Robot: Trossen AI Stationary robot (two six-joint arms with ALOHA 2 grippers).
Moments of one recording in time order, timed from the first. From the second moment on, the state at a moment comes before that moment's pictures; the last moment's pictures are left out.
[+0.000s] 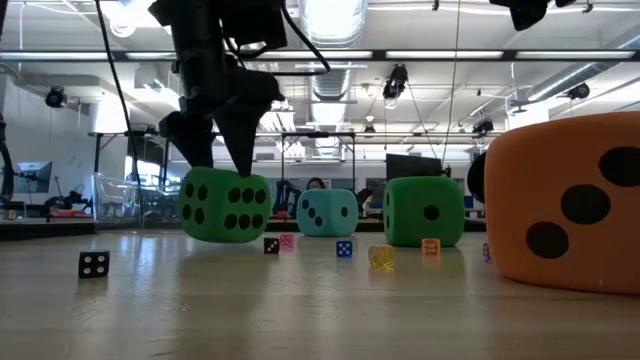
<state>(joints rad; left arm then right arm) 0.01 1.65 1.15 -0.85 -0.12 -0.79 0.00 0.55 0.77 -0.48 0.05 -0.11</state>
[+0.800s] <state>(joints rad) 0.00 1.67 1.14 -0.92 -0.16 -0.78 0.00 0.55 0.77 -0.48 0.05 -0.11</state>
